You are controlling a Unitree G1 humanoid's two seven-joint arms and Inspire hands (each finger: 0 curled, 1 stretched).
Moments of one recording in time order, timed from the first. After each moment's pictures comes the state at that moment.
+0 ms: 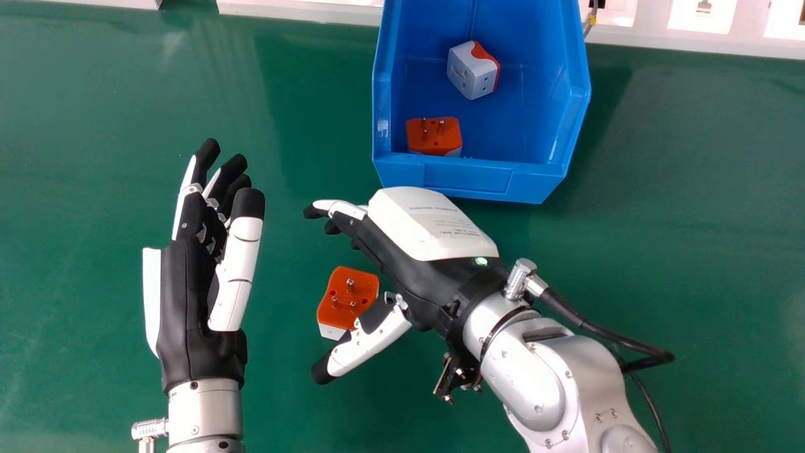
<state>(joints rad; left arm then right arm) 0.20 -0.05 0.06 0.07 -0.01 -0.47 0.07 -0.19 -0.11 0.64 -0.24 -0.92 0.40 0.40</state>
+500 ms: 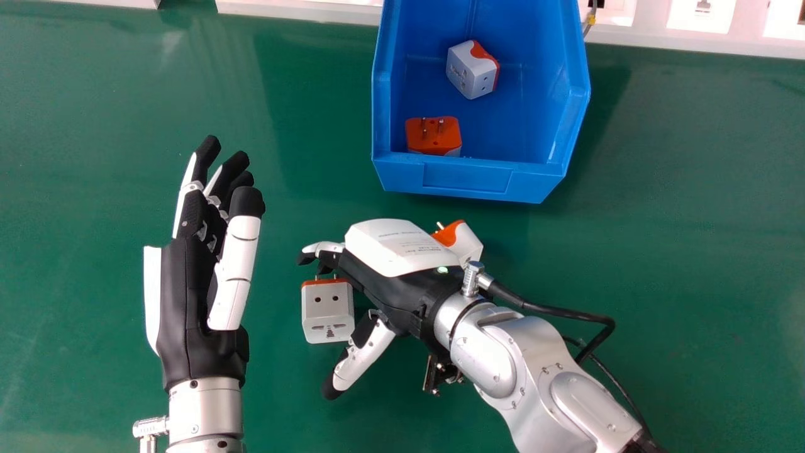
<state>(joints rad) 0.19 -0.05 0.06 0.08 -0.04 -0.49 0.04 -0.39 -0.09 0.65 0.26 -0.82 0.16 0.25</state>
